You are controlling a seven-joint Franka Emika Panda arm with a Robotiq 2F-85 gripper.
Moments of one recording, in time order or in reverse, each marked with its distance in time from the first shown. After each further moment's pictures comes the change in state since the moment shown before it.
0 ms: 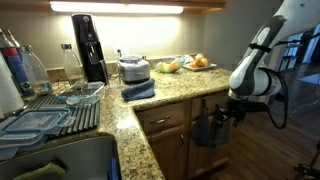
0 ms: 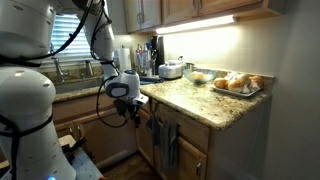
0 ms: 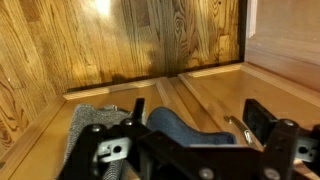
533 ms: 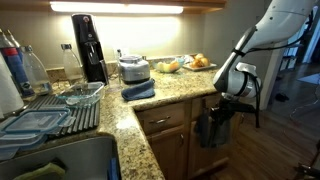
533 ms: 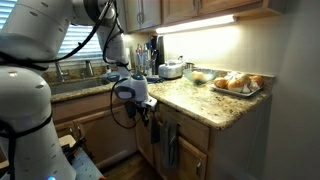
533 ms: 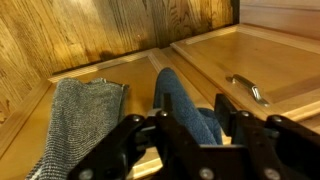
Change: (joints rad) arm -0.100 0.165 0.065 0.203 0.331 0.088 -0.299
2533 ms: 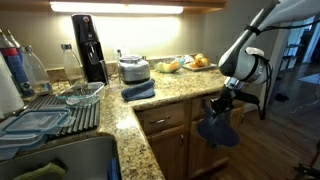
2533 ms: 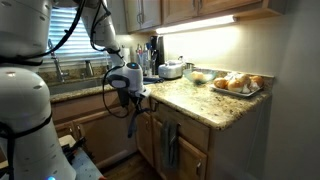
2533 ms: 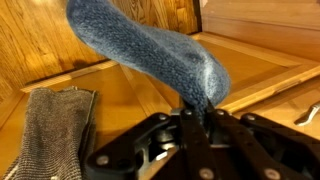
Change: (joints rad) arm -0.037 -0.216 0.083 -0.107 0.033 -0.098 0.041
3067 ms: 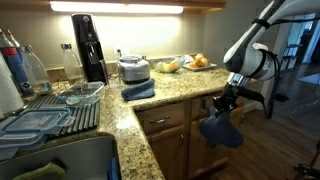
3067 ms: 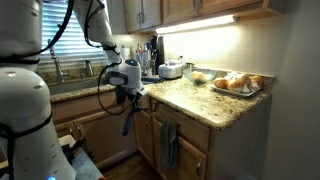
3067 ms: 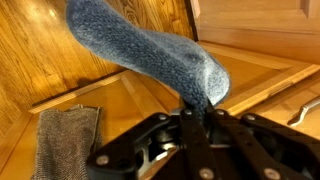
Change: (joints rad) arm 0.002 -0.084 -0.004 -0.059 -0.040 -0.074 0.133
